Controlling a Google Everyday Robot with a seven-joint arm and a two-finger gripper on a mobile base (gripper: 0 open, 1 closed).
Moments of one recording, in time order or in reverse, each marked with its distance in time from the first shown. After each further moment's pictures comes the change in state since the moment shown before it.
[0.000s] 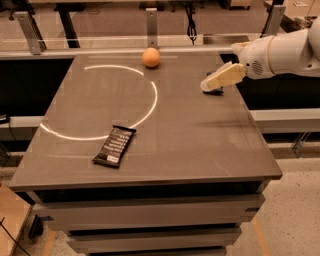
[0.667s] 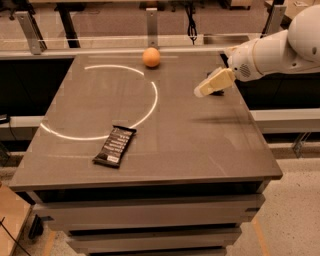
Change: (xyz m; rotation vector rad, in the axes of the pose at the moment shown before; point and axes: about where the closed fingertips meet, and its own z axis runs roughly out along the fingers) arm 0.013 0.002 0.023 0.015 0.112 -0.054
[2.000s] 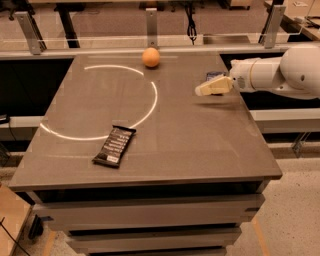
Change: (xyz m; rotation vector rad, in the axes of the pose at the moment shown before) arm 0.044 -0.049 0.044 0.114 -0.128 0.191
